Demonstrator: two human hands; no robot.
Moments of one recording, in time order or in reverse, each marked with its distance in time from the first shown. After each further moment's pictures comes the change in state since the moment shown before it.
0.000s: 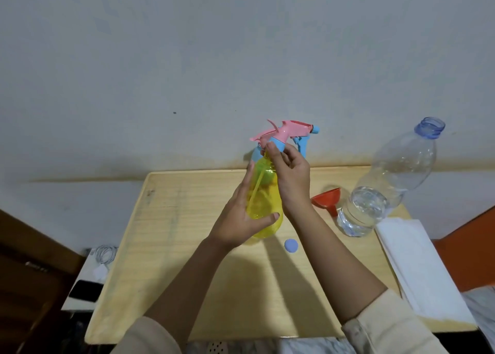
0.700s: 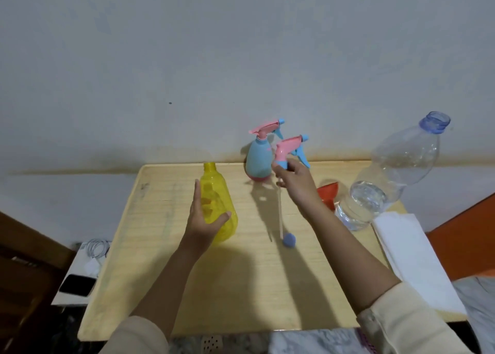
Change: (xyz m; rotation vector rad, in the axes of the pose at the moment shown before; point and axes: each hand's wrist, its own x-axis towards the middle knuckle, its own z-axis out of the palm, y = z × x) left_hand -0.024 -0.086 -0.024 -0.113 0.297 -0.276; right_hand 0.017 0.033 -0.032 -0.477 -0.091 0.172
